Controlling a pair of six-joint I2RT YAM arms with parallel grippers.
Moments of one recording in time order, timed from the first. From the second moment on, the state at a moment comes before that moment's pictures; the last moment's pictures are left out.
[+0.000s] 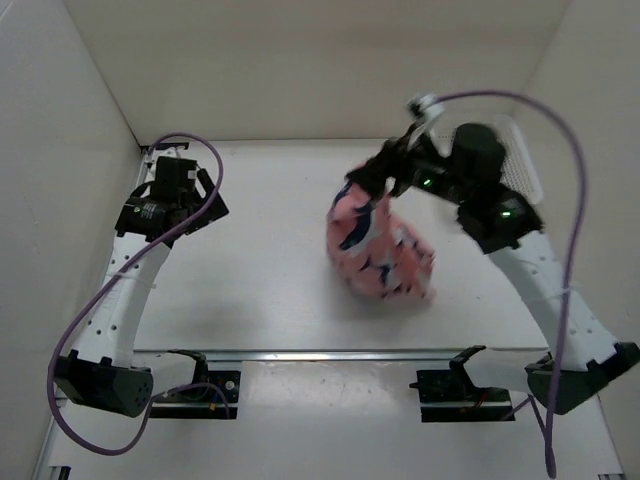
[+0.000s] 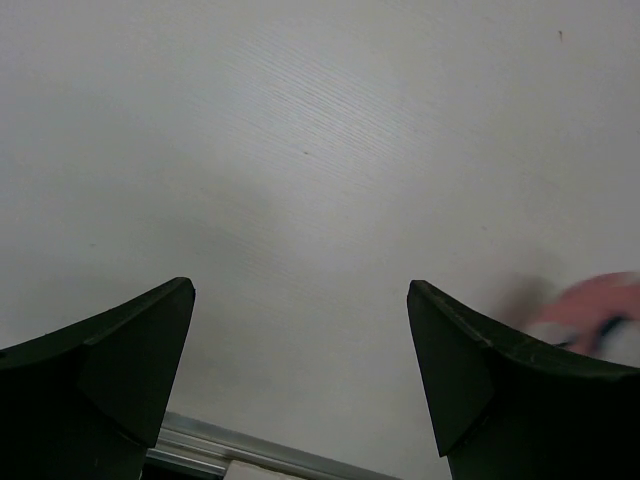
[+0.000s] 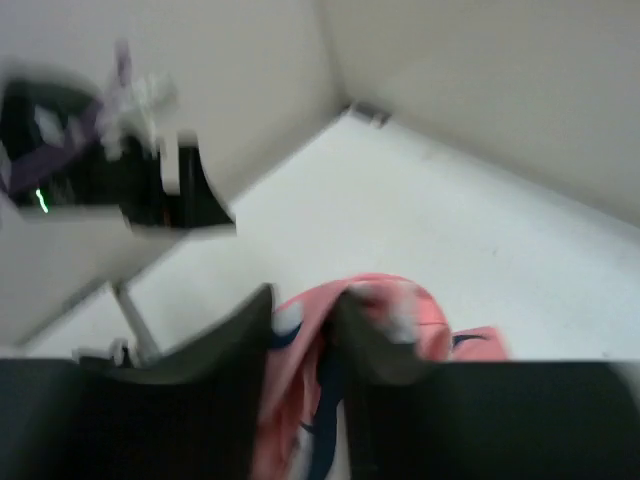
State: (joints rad) left arm -0.24 1.21 1.39 -1.01 -0.29 -0.58; right arm 0.53 1.26 1.69 -0.48 -0.39 0.26
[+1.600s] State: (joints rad) left arm -0.36 1.80 2.21 -0.97 0.15 -0.52; right arm 0.40 1.58 1.79 -0.65 -0.20 0.39
